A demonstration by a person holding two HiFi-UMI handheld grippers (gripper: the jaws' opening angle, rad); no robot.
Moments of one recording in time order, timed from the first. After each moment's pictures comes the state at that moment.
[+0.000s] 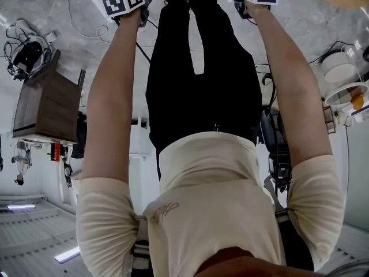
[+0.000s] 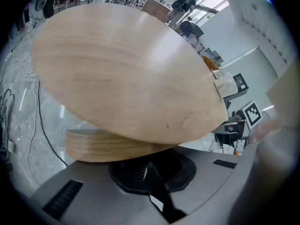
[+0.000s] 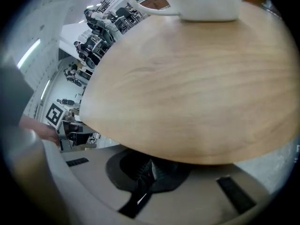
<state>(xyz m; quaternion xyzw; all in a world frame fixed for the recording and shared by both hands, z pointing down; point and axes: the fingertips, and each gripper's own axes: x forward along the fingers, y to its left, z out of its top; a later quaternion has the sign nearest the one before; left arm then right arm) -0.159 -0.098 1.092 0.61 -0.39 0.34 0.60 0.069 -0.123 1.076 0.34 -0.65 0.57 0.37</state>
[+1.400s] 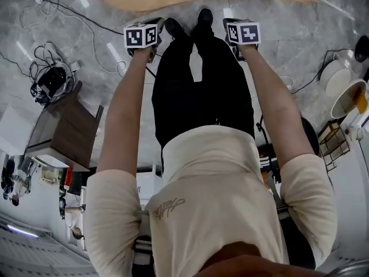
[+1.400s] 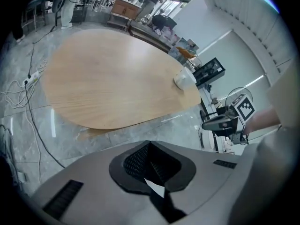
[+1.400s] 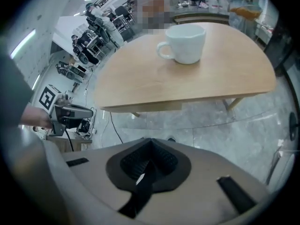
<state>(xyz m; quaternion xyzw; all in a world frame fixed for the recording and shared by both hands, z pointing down) -0.123 -0.065 0.923 0.69 -0.30 0.37 0.54 0.115 -0.033 0.907 0.38 -0.61 0.55 0.43</state>
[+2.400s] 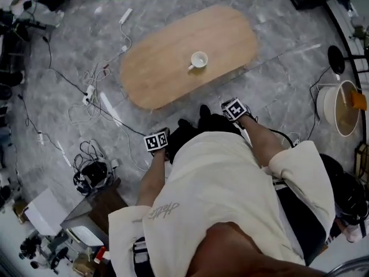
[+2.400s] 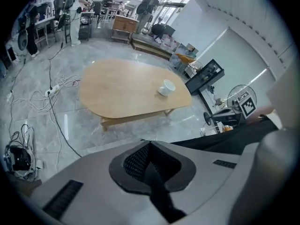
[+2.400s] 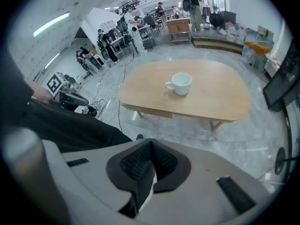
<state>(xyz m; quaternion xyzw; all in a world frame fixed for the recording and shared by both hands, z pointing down) -0.149 0.040 0.679 0.68 -0.37 0.38 0.51 0.172 0.037 0.670 0.35 -0.70 0.44 0.45</state>
